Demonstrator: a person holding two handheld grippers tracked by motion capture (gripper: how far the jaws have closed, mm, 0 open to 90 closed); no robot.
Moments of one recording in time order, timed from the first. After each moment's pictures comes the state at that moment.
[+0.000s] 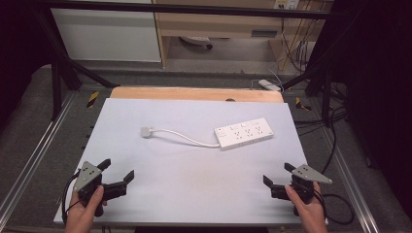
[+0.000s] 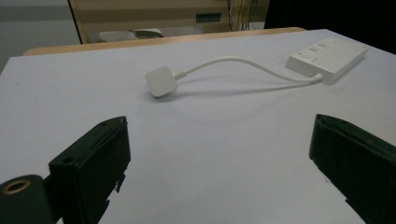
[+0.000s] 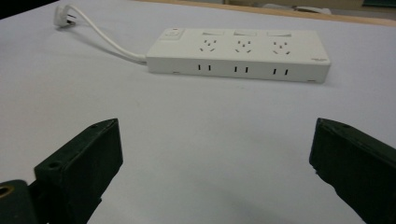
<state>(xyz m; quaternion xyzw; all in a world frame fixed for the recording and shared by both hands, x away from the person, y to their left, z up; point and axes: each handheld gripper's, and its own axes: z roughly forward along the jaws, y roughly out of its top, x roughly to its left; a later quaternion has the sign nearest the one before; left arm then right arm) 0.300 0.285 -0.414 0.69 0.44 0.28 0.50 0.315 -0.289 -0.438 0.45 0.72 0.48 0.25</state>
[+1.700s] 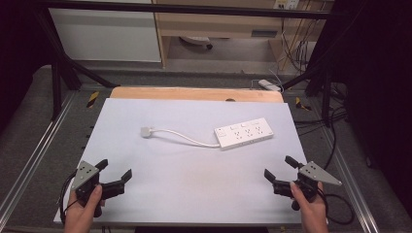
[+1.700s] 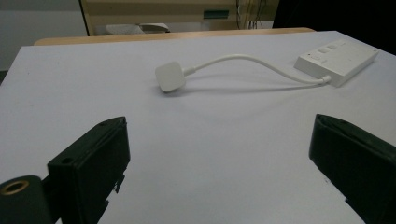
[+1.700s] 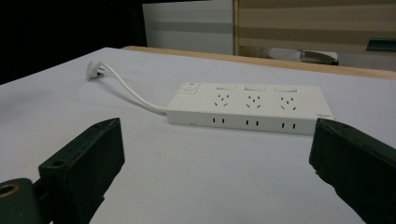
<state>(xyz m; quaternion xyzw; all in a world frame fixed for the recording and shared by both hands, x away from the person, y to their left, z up) 0.300 0.290 -0.412 0.68 0.46 0.28 0.49 0.312 -0.288 -0.415 0.41 0.68 0.55 0.26</state>
